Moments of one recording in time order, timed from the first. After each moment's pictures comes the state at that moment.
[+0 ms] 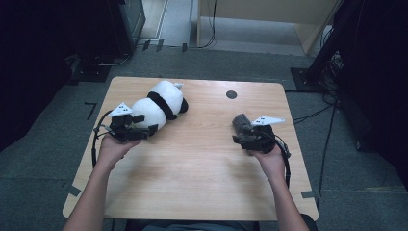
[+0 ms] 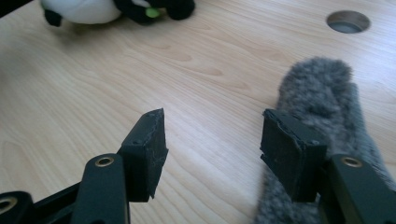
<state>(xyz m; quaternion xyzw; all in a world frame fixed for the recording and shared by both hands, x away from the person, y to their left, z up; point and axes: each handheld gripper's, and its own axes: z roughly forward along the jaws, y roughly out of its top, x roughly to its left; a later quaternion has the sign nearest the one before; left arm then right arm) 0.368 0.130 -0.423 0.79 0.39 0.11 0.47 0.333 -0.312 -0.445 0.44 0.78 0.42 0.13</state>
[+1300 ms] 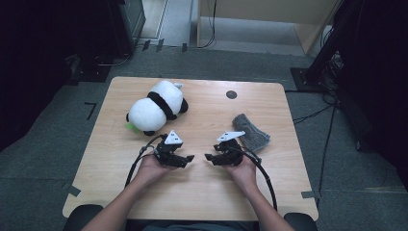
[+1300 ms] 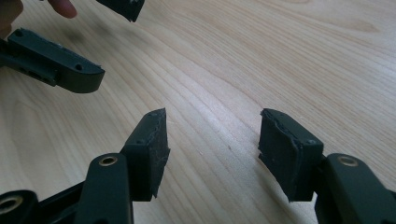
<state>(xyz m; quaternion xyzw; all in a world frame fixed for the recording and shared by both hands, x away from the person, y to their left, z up) 0.337 0.020 -0.504 0.87 0.31 0.07 0.38 0.329 -0.226 -0.506 0.39 0.84 0.38 0.08</state>
